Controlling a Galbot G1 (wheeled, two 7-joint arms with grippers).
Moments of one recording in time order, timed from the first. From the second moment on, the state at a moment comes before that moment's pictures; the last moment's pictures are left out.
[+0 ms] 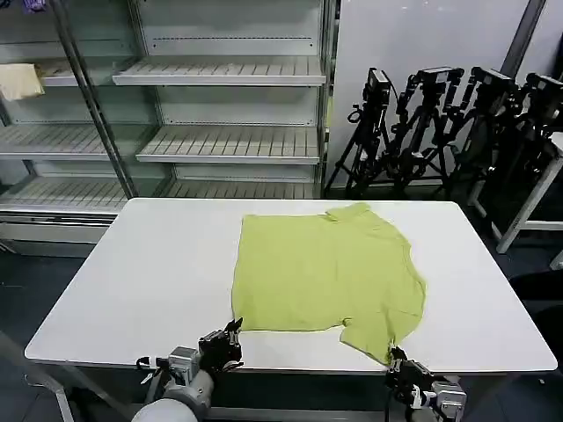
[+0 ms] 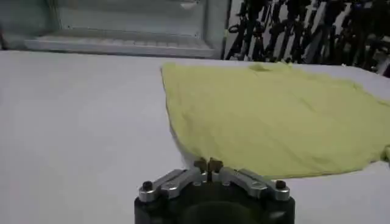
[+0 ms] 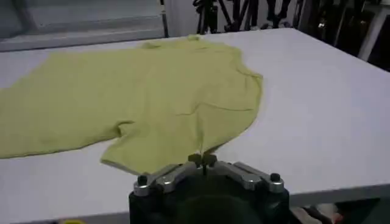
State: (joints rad) left arm 1.41 -1.14 -0.24 -2.23 -0.54 0.57 -0.35; right arm -1.72 1.19 0.44 2.41 0.49 -0.56 0.46
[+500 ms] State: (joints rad) left arm 1.56 -1.12 -0.35 -2.42 -0.57 0.54 -0.33; right arm -1.76 1.17 0.51 2.52 0.47 -0.49 0.43
